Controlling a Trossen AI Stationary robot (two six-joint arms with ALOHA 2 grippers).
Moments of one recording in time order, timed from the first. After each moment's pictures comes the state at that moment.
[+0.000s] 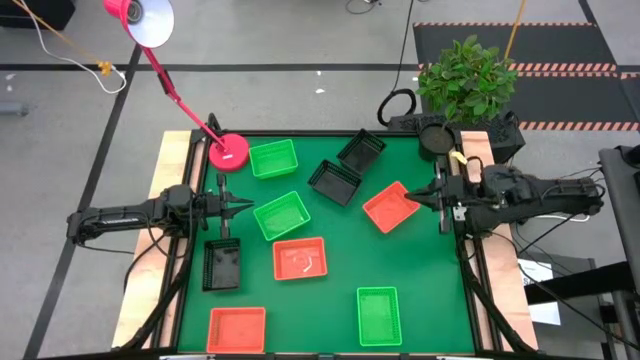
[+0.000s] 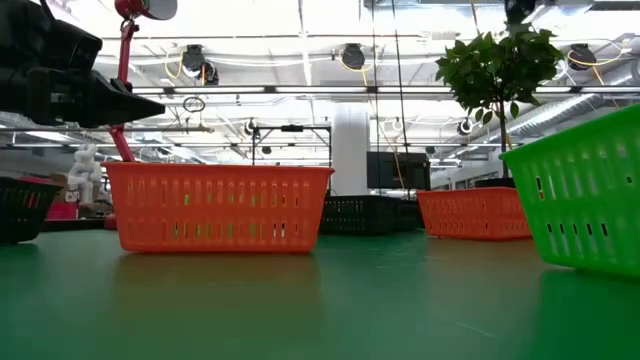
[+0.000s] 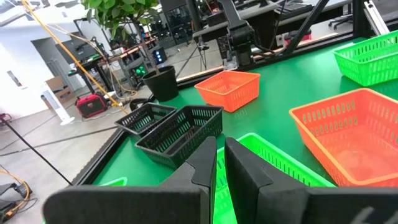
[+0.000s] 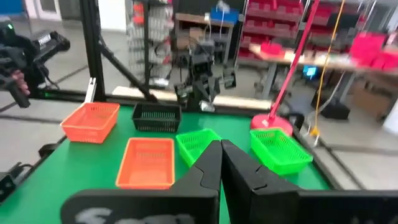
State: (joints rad) left arm 0.14 0.10 0.01 0.02 0.03 0.34; right arm 0.09 0.55 0.70 -0.32 0.11 -0.06
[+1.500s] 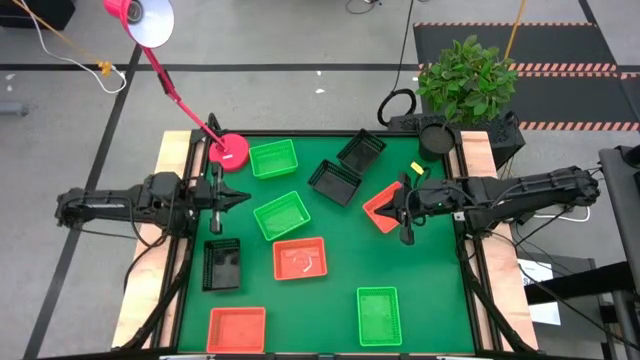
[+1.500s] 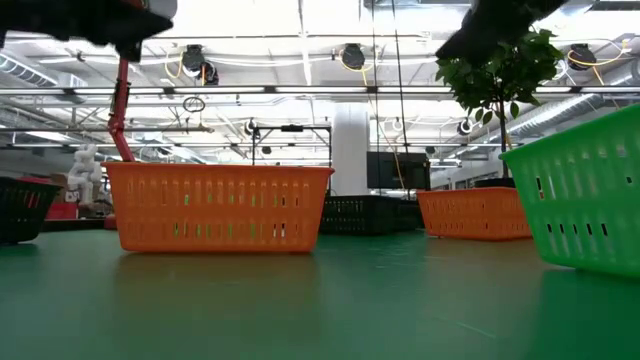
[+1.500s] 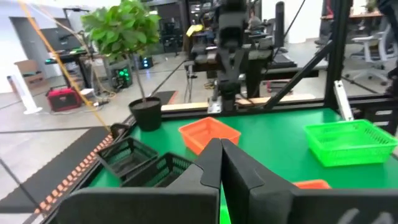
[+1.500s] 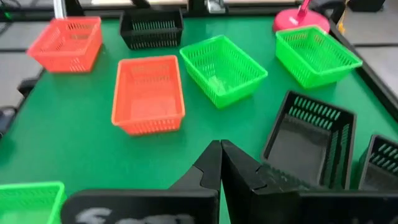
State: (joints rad) left arm 0.00 0.41 0.41 -0.03 -0.05 0.12; right arm 0.09 0.92 0.74 -0.36 0.11 0.09
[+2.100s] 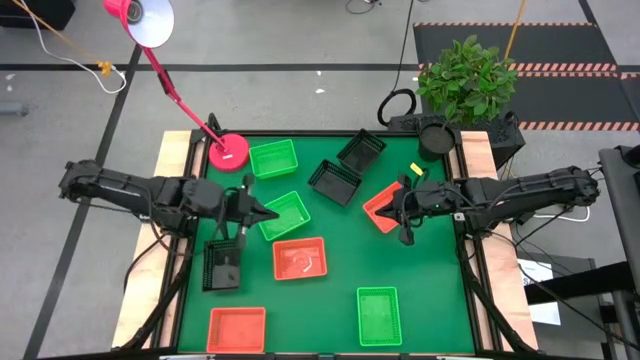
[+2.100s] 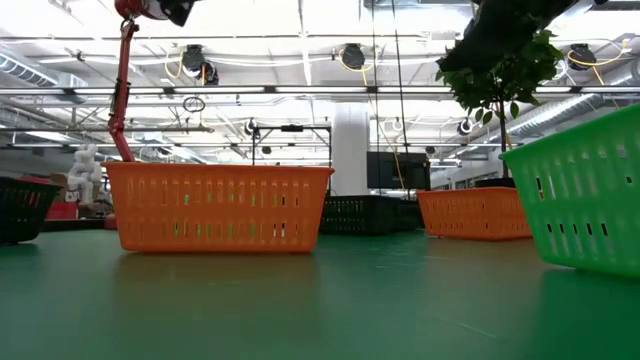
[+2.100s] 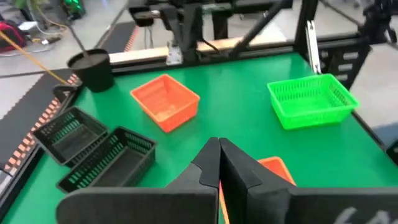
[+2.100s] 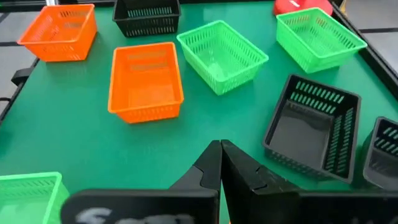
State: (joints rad) left arm -0.19 0.95 0.84 -0.27 -0.14 0.05; right arm 0.09 0.93 0.73 -0.38 0.13 0.11
